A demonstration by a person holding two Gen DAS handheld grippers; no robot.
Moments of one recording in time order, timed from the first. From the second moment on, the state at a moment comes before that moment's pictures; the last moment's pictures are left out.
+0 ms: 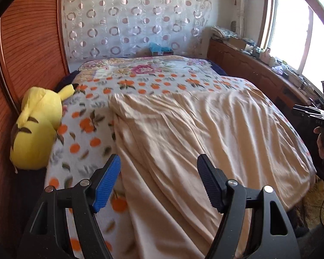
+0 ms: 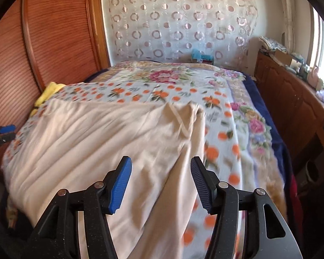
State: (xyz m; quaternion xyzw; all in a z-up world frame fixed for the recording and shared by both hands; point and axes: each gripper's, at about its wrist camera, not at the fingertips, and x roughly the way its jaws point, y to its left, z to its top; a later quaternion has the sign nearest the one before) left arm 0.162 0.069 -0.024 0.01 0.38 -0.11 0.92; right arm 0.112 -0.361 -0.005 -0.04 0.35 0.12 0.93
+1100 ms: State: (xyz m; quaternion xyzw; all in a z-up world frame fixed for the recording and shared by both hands) left arm 0.311 0.115 -0.079 -0.04 0.44 -0.11 0.89; right arm 0.268 -0.369 -0.058 -0.03 0.42 0.09 0.90
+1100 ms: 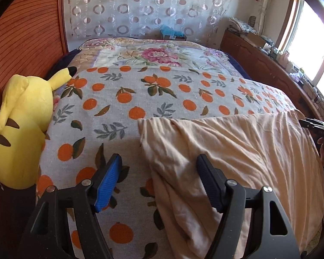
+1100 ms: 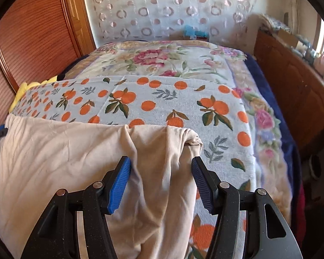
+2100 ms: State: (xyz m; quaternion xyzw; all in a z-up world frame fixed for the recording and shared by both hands) left arm 0.314 0.113 0.091 -0.05 0.27 -0.14 0.95; right arm 0.232 -0.372 0.104 -0.07 0.23 0.08 0.97
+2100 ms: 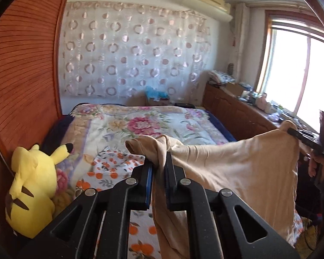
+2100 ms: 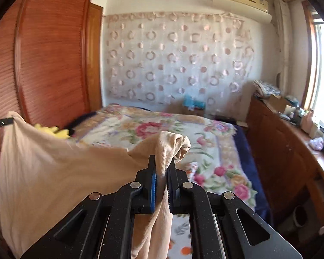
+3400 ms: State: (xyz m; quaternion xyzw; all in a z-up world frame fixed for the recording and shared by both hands) left arm 0.342 0.182 -0.016 0.00 0.39 -0.13 0.91; right arm 0.111 0.012 -0.086 -0.11 0.38 0.40 0.83
